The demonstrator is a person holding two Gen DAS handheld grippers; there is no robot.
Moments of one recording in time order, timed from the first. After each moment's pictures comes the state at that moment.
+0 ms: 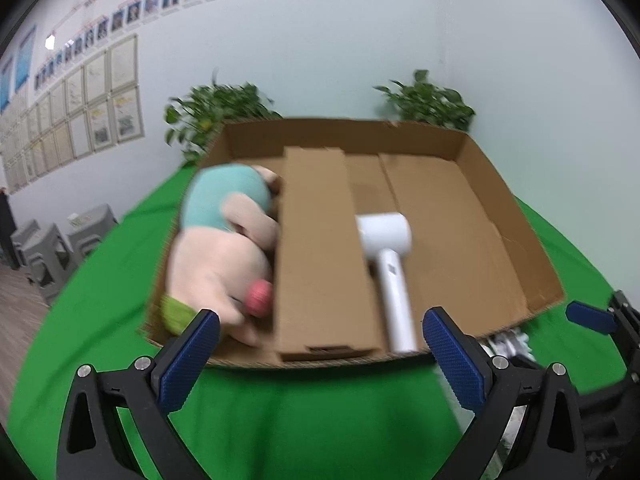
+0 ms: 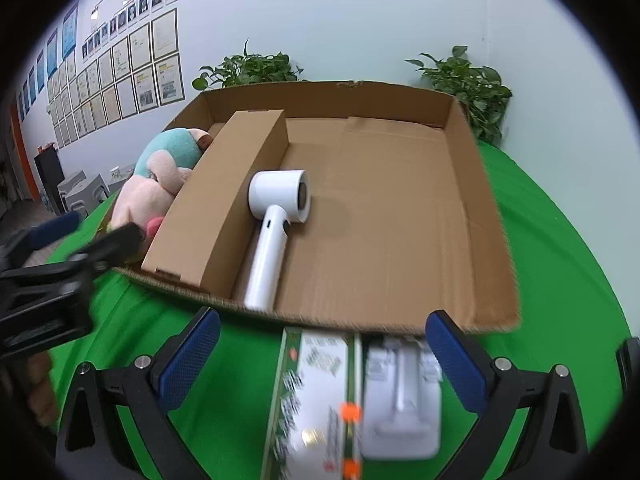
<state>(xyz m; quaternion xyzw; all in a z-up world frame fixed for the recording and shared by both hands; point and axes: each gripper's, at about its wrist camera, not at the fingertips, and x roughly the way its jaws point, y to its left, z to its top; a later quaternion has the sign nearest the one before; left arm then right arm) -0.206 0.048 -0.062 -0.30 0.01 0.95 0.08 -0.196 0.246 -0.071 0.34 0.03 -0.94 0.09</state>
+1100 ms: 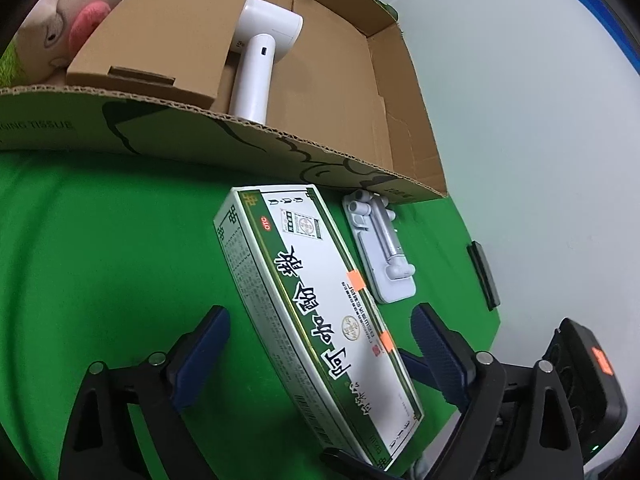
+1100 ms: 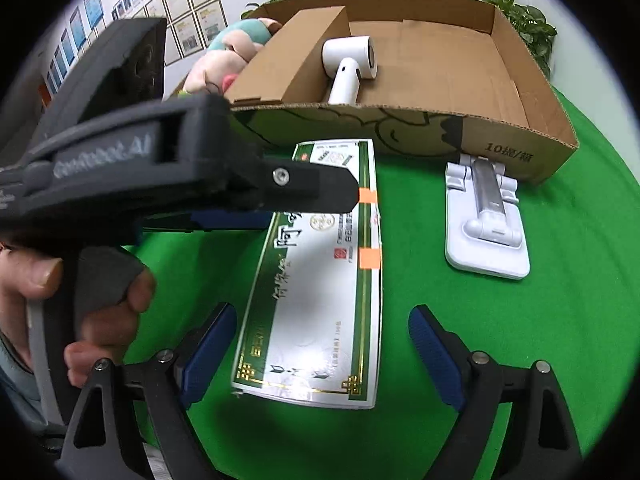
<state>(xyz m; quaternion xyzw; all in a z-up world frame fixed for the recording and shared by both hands) -0.198 0.077 -0.167 -0.50 -0.19 0.78 0.32 -0.134 0.227 -0.144 0.44 0.02 -0.88 0.18</state>
